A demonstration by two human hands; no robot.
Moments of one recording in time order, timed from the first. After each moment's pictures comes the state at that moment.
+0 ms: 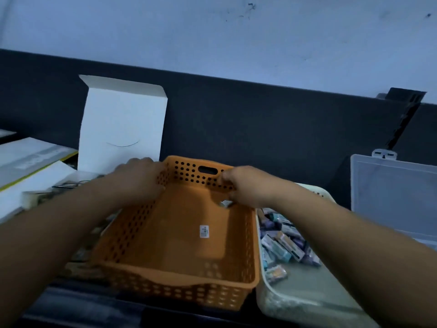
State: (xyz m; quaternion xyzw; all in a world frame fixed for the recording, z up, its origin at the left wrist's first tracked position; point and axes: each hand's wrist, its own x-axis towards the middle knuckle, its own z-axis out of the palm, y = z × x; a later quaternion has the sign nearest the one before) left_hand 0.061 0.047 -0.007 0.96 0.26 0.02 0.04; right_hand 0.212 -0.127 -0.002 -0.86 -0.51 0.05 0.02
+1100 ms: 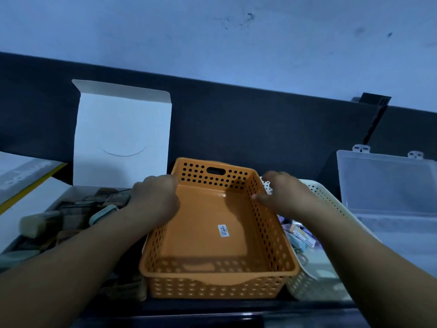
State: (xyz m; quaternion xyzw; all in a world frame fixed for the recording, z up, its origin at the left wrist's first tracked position) left_hand 0.058 0.063 -0.031 0.96 0.25 0.11 0.11; right_hand 0.186 -0.152 -0.015 -0.97 -0.23 -0.03 0.10
